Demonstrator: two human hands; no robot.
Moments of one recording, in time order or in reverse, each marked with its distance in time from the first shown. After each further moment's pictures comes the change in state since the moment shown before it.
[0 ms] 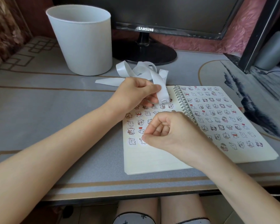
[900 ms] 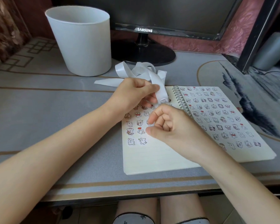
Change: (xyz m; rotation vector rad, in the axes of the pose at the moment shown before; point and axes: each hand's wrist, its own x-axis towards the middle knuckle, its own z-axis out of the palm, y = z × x) left_hand 0.002 -0.001 0.000 0.005 0.018 -0.007; right_hand 0.007 0.007 -0.006 0.083 -0.017 -0.074
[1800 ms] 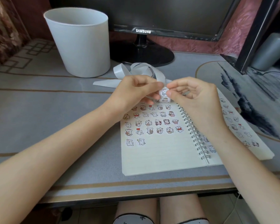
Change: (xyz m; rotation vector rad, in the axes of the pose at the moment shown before) left_hand -0.006 0.009 0.002 -0.066 -0.052 0.089; right_hand 0.033 0.013 -0.039 0.027 0.464 -0.243
